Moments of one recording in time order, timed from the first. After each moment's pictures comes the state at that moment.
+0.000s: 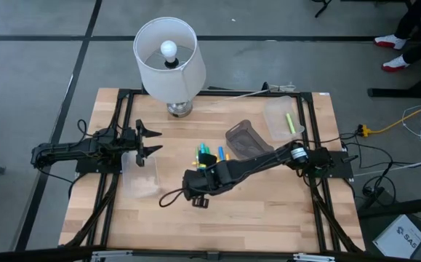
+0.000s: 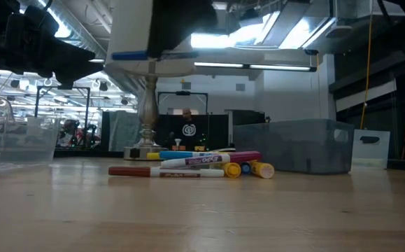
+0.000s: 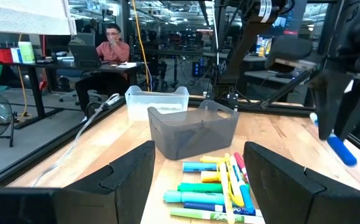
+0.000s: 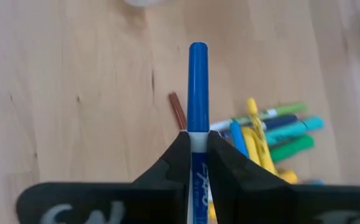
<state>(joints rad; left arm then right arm) 0.13 0.01 0.01 0.03 -0.06 -0.05 0.33 2.28 2.33 -1.19 0.36 0.37</state>
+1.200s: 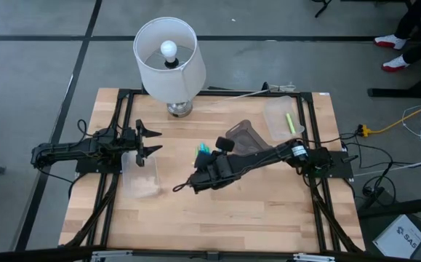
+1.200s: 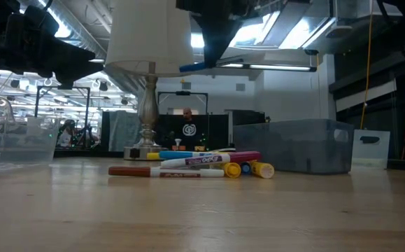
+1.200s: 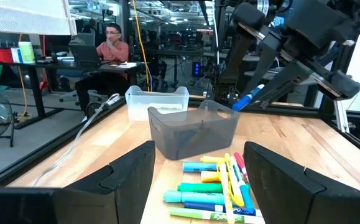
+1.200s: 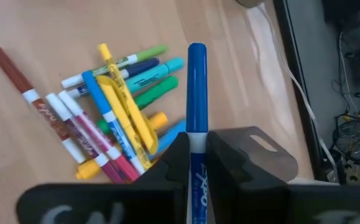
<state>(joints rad) 0.13 0.01 0.01 0.03 -0.06 -0.05 0.30 2.27 2.35 -1.57 0.67 0.57</state>
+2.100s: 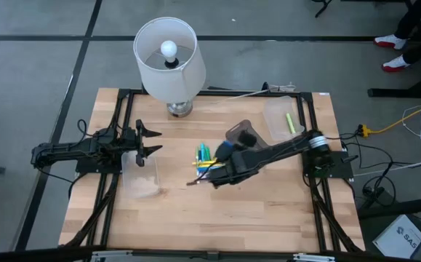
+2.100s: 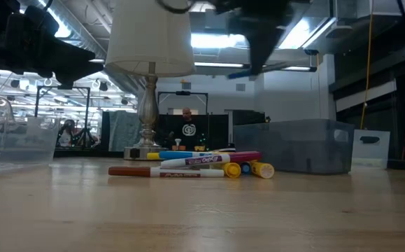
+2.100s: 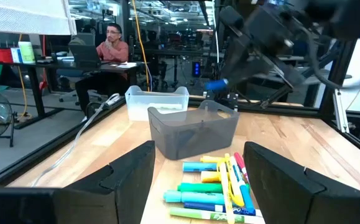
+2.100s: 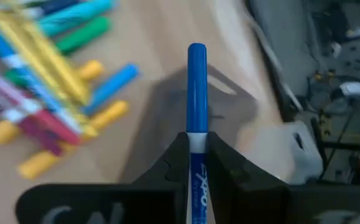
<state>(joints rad) 0.13 0.01 0.01 0.03 -0.06 -0.05 0.29 2.00 1.88 -1.57 0.73 0.79</state>
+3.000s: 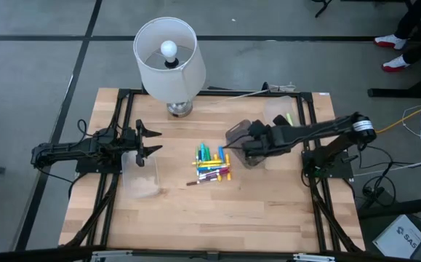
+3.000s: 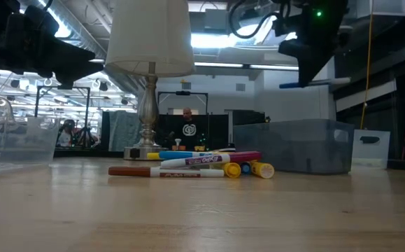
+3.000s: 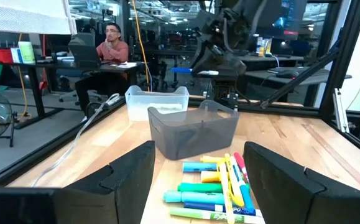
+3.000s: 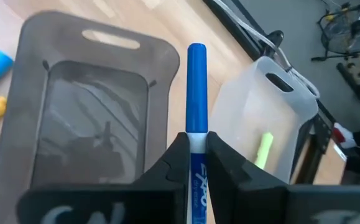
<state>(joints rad) 0.13 0.01 0.01 0.03 -0.06 -0.05 0.12 1.50 1.26 -1.30 0.71 0.88</state>
